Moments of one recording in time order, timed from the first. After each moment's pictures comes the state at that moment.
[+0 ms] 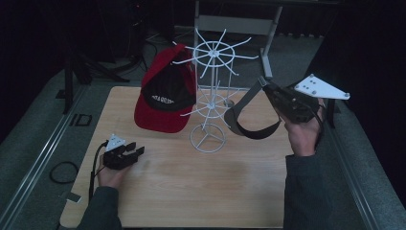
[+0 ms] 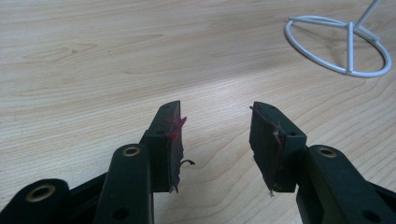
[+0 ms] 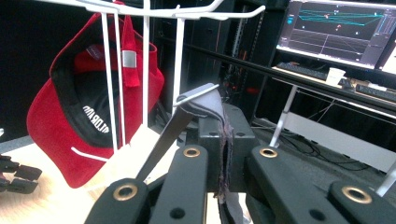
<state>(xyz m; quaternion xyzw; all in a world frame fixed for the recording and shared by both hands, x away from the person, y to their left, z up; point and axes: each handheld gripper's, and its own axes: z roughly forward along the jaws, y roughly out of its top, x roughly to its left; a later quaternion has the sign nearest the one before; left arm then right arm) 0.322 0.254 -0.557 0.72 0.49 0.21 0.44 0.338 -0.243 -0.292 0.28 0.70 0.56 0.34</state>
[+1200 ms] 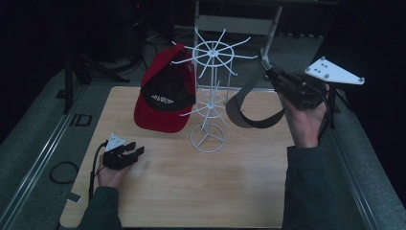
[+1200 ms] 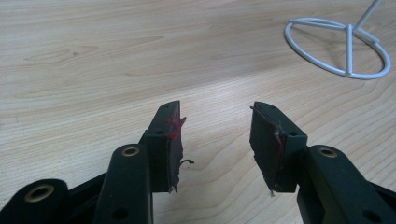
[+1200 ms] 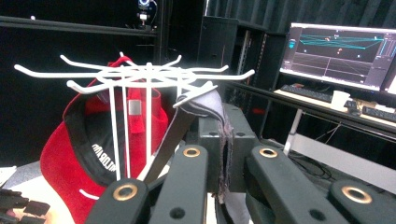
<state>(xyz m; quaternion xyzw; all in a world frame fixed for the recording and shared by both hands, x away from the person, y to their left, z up) 0.321 0.254 -0.556 0.72 0.49 0.21 0.44 0.342 -0.241 -0.256 0.26 0.68 0.60 0.33</state>
